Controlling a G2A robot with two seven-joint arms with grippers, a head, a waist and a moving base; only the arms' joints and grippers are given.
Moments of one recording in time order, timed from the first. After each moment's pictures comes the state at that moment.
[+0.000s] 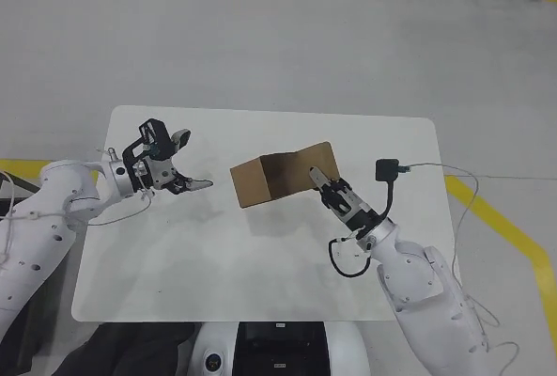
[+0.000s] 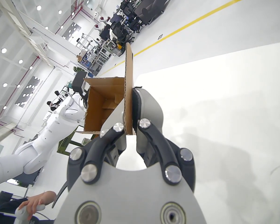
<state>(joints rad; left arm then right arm) 1.11 -0.59 -1.16 -1.58 0.98 -0.80 0.04 -1.44 -1.29 1.18 -1.88 -0.37 -0.18 0.30</state>
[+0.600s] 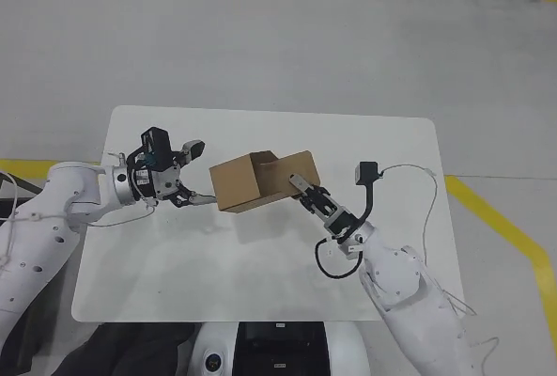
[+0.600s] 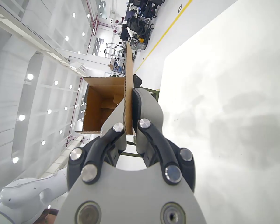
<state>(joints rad) 1.12 -0.61 -1.16 -1.59 0.95 -0.95 0.10 -1.41 -1.32 1.10 -1.80 -0.02 -0.15 0.32</state>
